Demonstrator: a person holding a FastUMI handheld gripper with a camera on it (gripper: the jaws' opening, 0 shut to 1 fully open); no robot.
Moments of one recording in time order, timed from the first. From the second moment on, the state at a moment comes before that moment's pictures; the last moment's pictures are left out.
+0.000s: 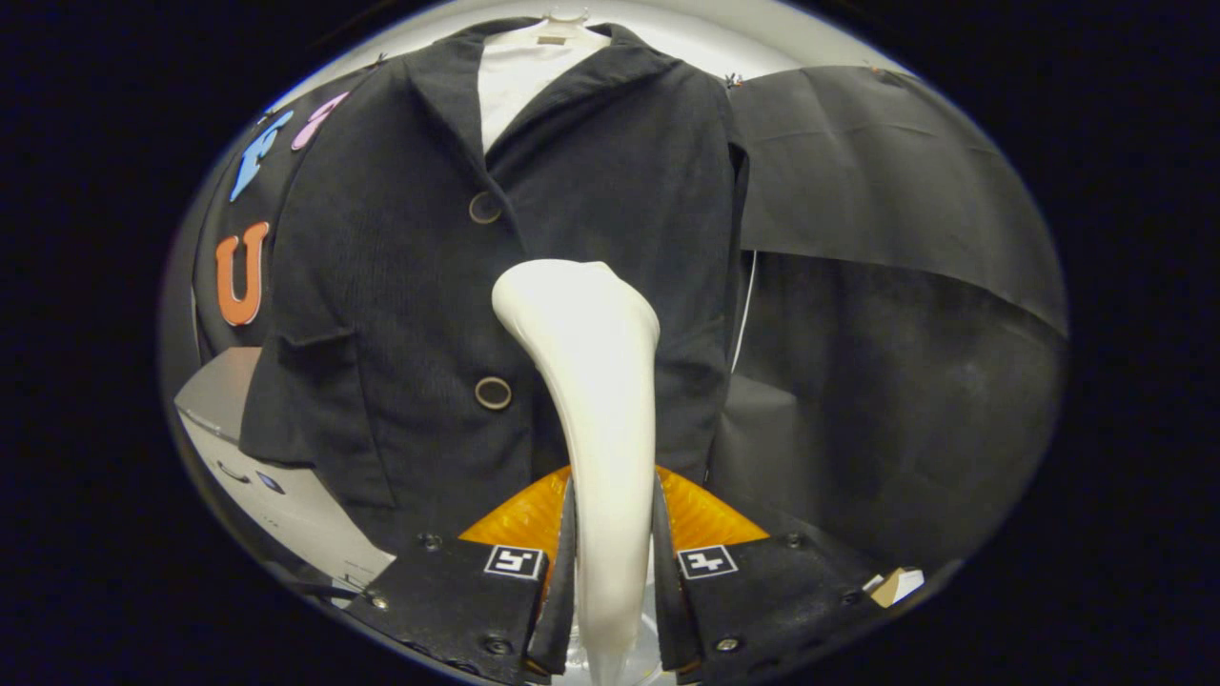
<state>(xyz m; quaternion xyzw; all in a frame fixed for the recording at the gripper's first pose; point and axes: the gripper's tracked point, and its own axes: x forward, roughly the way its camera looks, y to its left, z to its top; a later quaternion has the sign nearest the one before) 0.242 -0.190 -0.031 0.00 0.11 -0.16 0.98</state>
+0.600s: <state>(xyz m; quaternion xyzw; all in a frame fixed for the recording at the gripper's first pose) 0.246 -0.190 -0.043 0.00 0.16 -0.16 0.97</state>
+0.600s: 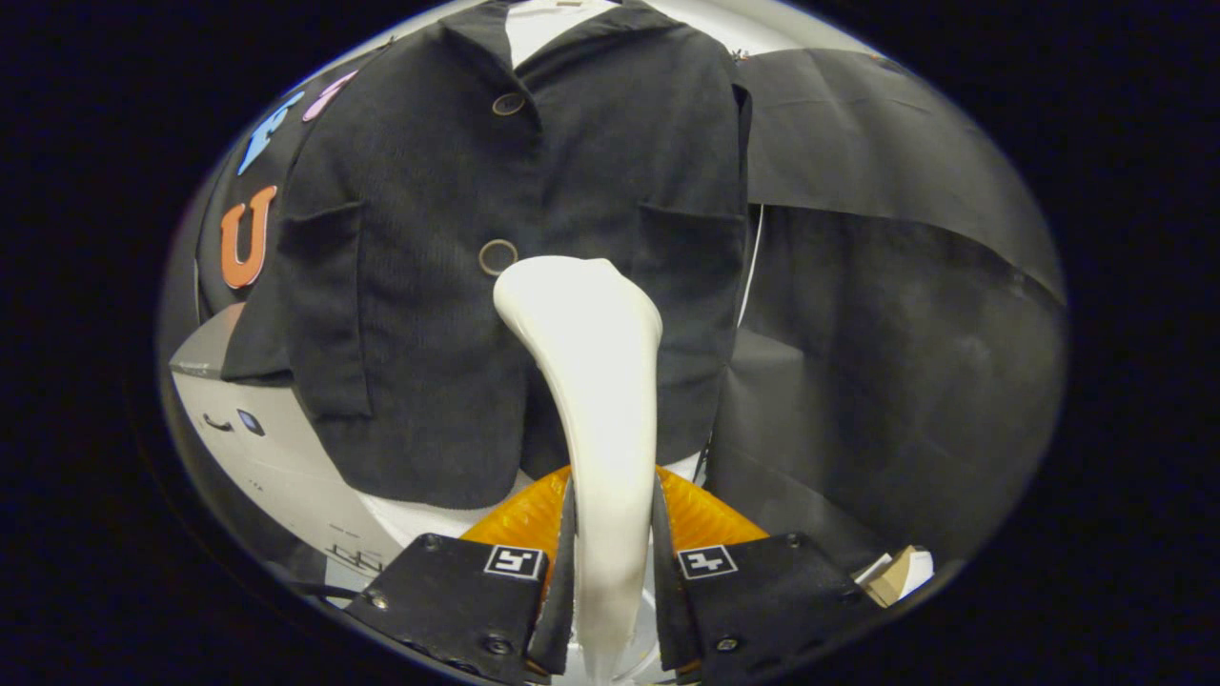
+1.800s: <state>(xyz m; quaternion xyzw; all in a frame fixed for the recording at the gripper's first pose) 0.245 -0.191 -0.041 0.07 0.21 -0.04 0.98</state>
